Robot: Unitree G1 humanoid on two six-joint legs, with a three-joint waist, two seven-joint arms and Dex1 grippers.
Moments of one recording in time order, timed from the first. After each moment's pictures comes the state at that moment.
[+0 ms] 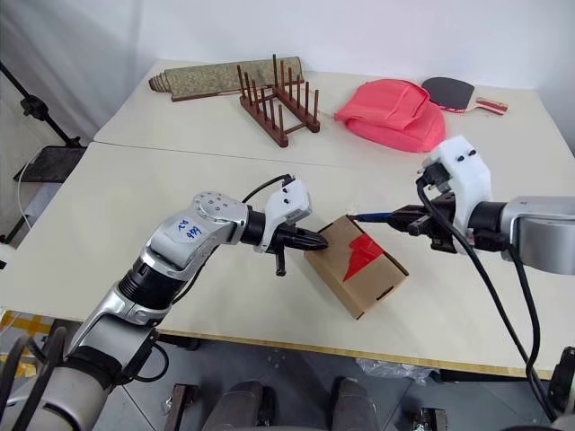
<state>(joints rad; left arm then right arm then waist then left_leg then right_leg) -0.88 0.37 -0.41 0.01 -0.25 0.81 -0.89 -0.63 -1.00 -0.32 -0.39 1.39 1.55 0.07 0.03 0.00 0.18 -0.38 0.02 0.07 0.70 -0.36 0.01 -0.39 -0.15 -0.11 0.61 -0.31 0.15</state>
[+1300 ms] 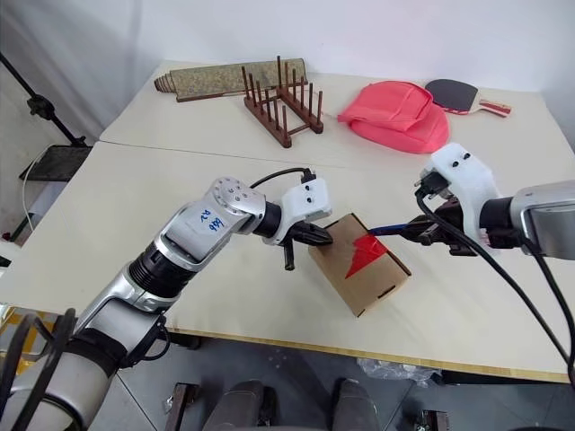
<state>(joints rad) -1.01 0.34 -0.54 0.01 -0.12 0.91 -0.88 -0.76 -1.22 -0.11 -0.39 1.22 1.59 0.36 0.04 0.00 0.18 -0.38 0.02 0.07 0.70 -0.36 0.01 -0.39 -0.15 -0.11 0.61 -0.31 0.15</state>
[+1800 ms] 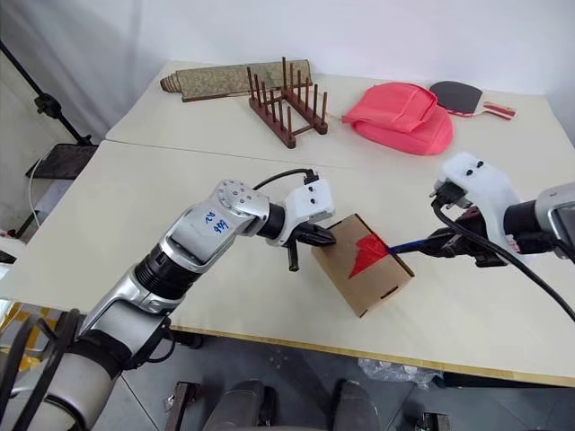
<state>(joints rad) -1.00 0.32 -0.53 0.02 -0.11 0.91 -0.86 -0.75 -1.39 -0.02 -0.40 1.15 1.61 0.58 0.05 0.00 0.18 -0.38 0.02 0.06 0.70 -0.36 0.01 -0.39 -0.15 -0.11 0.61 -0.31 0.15</state>
